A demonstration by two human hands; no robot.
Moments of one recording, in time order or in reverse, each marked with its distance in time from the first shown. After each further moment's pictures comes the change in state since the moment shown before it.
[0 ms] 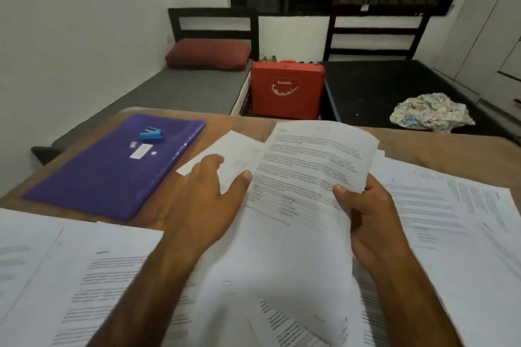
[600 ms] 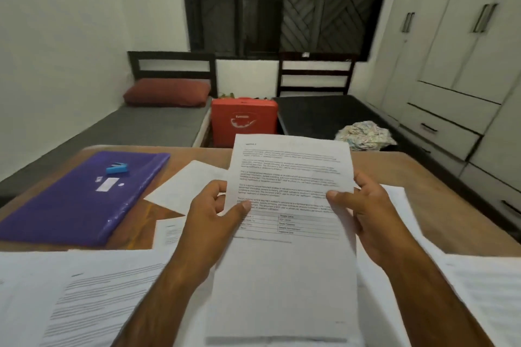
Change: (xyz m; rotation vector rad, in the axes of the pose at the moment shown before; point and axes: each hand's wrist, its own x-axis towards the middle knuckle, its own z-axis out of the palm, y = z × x) left_hand -0.070 0.057 0.000 -0.691 -0.172 0.097; right_hand -0.093 -0.099 -0.034 -0.347 0.108 -0.082
